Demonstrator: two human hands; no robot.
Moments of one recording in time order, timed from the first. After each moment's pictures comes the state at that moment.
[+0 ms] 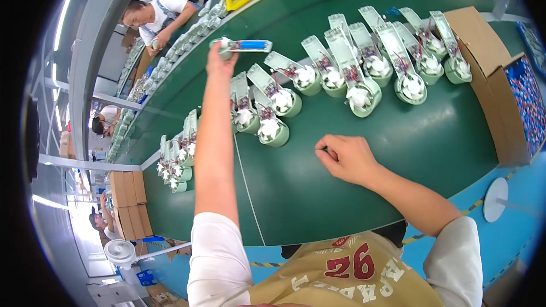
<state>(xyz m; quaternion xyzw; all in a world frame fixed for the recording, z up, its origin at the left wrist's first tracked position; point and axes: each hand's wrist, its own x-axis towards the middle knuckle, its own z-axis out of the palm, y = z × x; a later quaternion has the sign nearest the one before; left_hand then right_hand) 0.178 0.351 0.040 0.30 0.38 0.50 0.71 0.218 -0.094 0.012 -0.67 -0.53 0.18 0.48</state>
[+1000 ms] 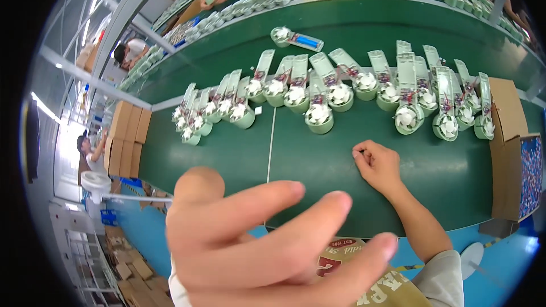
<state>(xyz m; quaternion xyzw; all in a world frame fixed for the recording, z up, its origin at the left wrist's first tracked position) 0.012 -0.024 0.266 0.89 -0.12 0.42 -0.15 0.211 -0.092 0.009 -0.71 -0.51 0.19 0.45</state>
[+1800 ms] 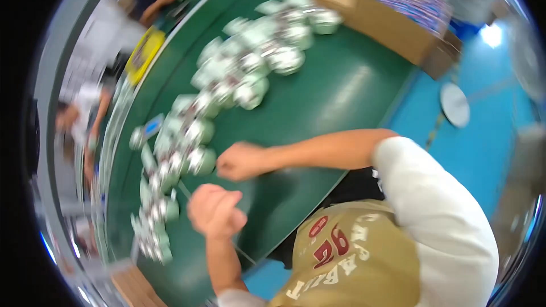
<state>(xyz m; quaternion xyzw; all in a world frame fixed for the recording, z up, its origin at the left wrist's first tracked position) 0.054 0.001 0.108 0.90 -0.18 0.37 0.15 0.189 -0.045 -0.014 -0.63 -0.56 0.24 0.48</state>
